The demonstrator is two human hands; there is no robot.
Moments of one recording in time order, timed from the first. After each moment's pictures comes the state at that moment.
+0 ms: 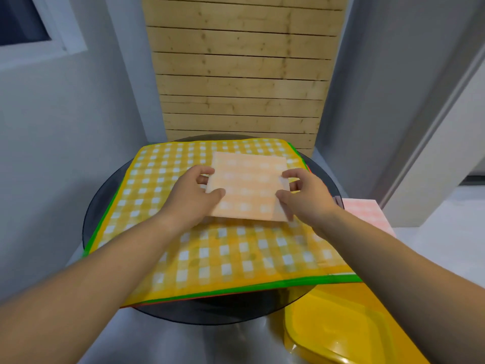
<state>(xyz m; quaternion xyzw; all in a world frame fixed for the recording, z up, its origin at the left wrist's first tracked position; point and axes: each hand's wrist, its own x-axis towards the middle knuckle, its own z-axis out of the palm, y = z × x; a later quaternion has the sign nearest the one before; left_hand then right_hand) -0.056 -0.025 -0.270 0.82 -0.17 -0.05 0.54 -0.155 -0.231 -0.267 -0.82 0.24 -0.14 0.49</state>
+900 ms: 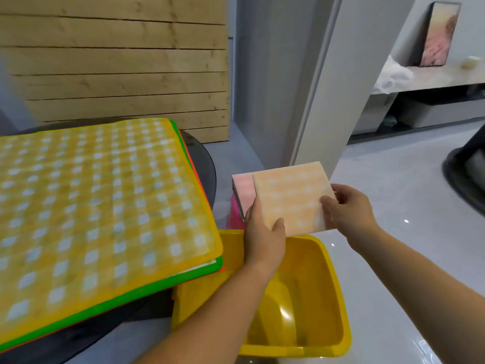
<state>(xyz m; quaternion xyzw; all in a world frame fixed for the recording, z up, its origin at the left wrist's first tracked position) -0.260 -0.350 -0.401 0.74 -0.20 -0.17 0.62 -0.348 -0.490 -0.355 -0.71 0.45 -0.28 0.46</state>
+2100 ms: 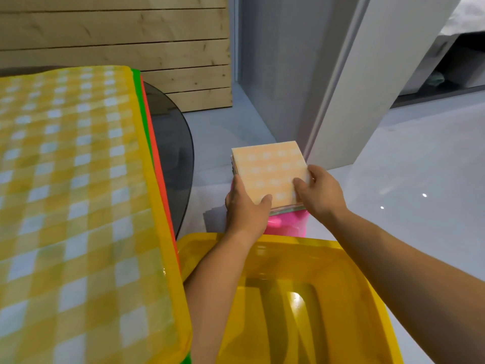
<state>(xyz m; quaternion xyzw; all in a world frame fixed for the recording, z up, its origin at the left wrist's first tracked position) -0.135 -0.430 -0.505 0.83 -0.16 -0.21 0.49 -0.214 -0.571 -0.494 -0.84 0.43 -0.15 0.31</state>
